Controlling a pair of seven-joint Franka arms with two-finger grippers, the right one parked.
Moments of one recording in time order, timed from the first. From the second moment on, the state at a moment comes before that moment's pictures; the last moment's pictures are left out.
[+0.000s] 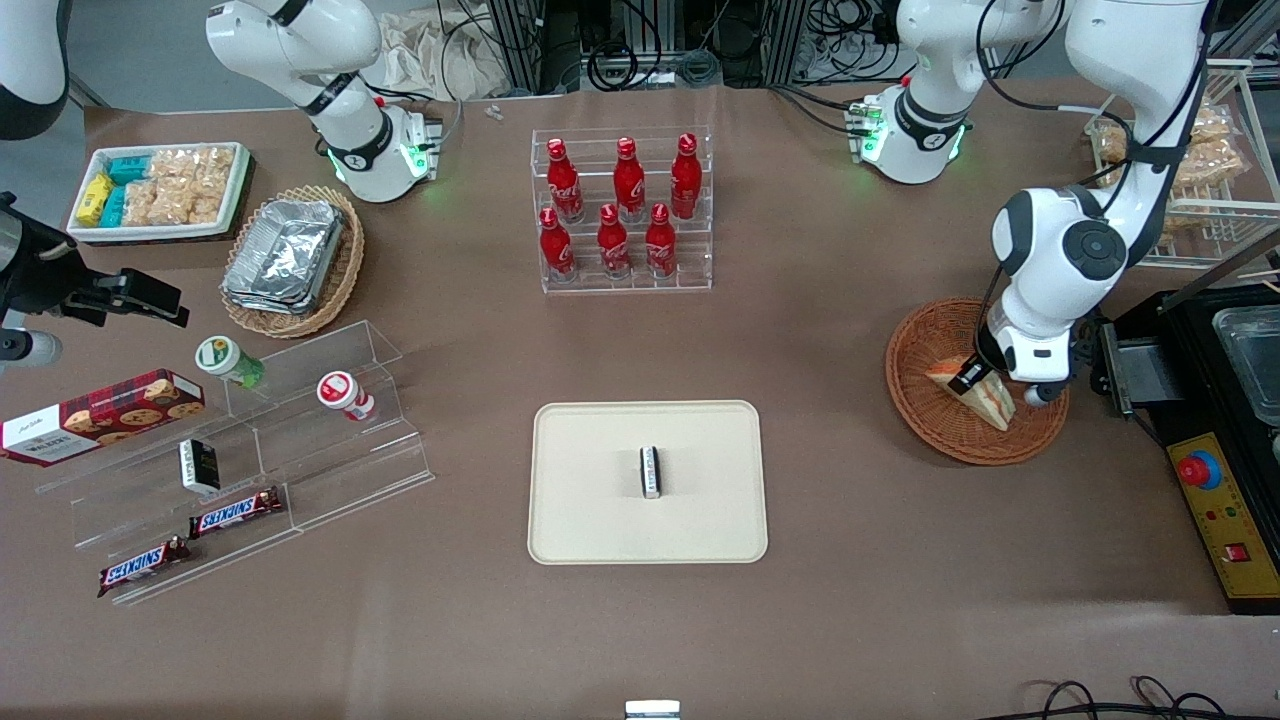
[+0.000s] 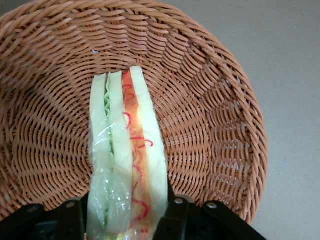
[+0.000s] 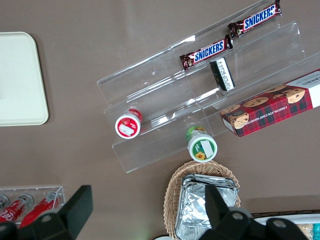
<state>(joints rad) 0.12 0.16 -0.14 -2.47 0.05 2.72 -0.81</state>
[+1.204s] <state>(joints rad) -0.02 -0.01 -0.31 -1.89 0.04 1.85 -0.60</state>
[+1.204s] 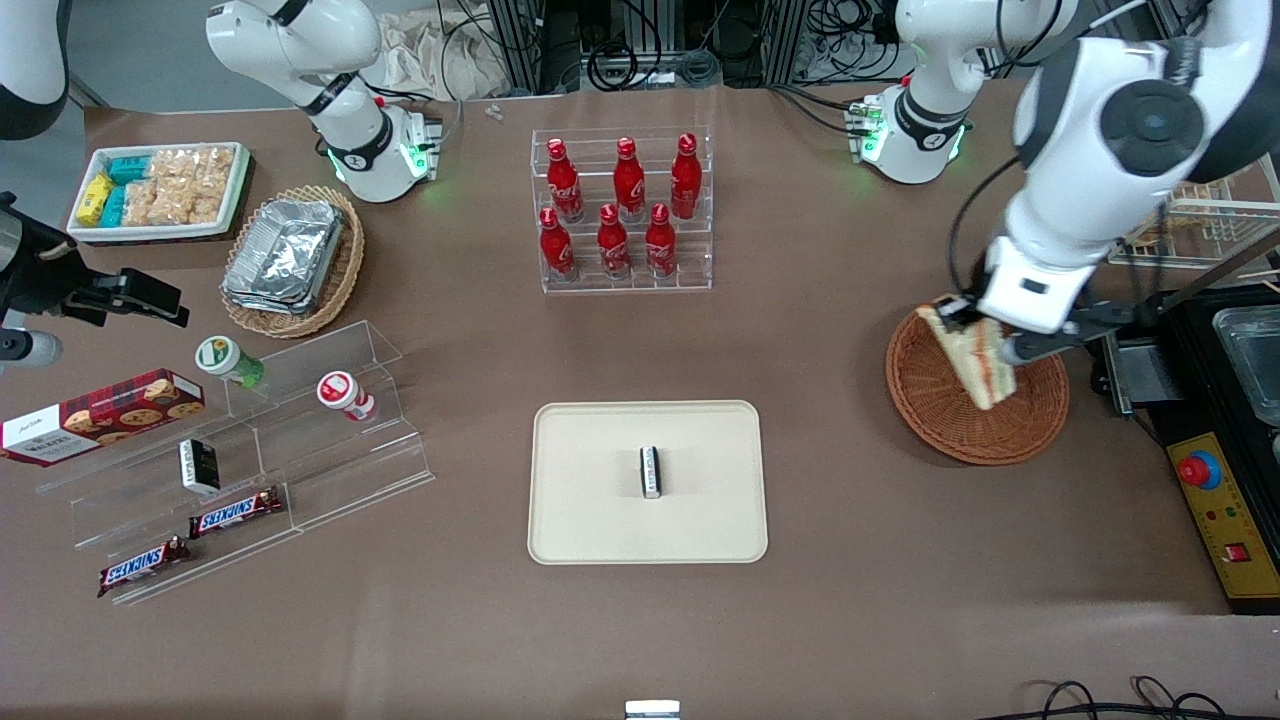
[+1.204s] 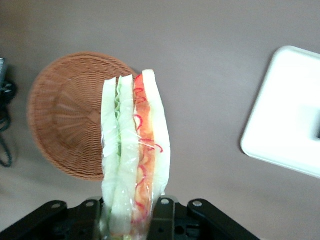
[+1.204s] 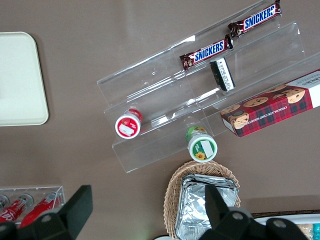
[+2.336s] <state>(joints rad) -0.23 0.61 -0.41 -1.62 0.21 2.20 -0.64</state>
